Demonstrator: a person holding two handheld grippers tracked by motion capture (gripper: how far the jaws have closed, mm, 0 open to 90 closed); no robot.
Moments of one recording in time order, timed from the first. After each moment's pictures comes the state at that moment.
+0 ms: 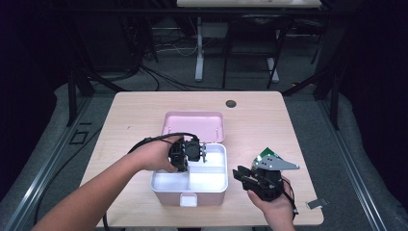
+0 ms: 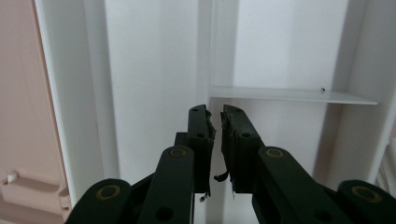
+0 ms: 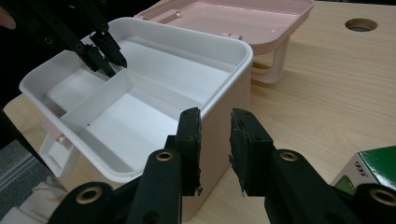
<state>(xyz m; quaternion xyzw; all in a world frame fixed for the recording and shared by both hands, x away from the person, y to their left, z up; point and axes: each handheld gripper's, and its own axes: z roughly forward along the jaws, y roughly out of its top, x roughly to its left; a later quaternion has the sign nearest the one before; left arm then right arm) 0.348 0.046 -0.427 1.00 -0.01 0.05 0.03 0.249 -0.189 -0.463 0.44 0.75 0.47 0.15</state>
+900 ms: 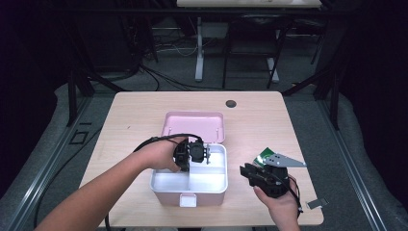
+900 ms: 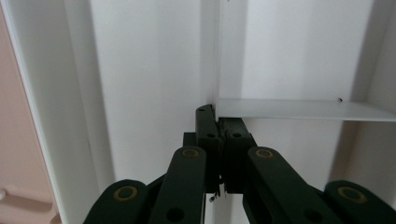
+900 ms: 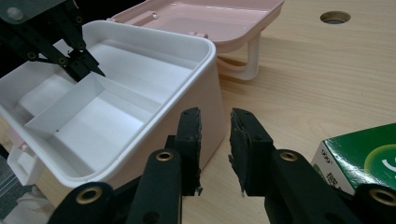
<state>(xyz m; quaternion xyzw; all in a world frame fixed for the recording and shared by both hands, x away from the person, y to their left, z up) 0.353 0.037 -0.438 1.00 -0.03 0.03 0.00 0.256 -0.206 -0.469 0.47 0.74 0.46 0.15</state>
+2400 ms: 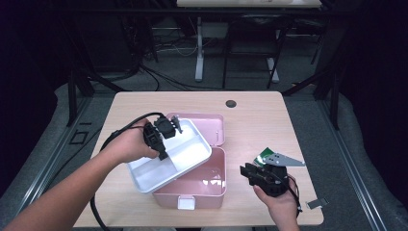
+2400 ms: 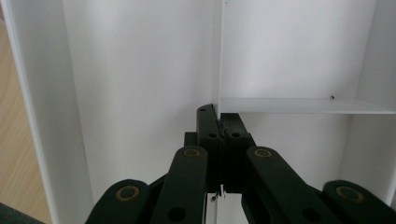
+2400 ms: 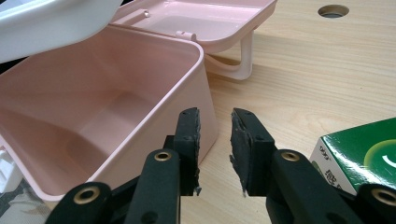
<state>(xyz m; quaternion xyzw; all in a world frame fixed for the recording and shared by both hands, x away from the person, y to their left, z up) 0.366 0.115 -0.381 0.96 0.26 0.00 0.05 0.260 -0.207 -0.473 0.48 0.74 0.46 0.15</state>
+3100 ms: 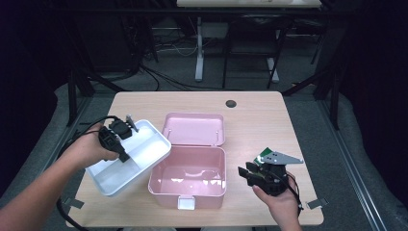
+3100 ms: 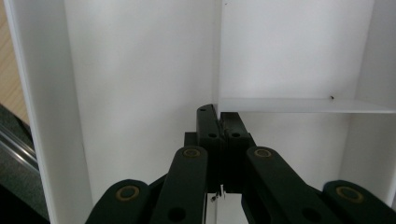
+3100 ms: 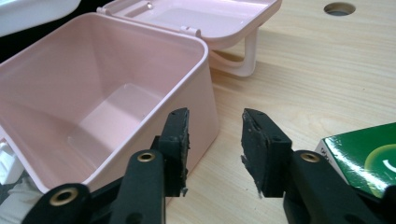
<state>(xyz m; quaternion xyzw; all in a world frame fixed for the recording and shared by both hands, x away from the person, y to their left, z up) 0.369 0.227 -0.398 0.93 0.37 0.01 0.04 0.263 -0.205 -0.469 0.47 0.75 0.44 0.14</state>
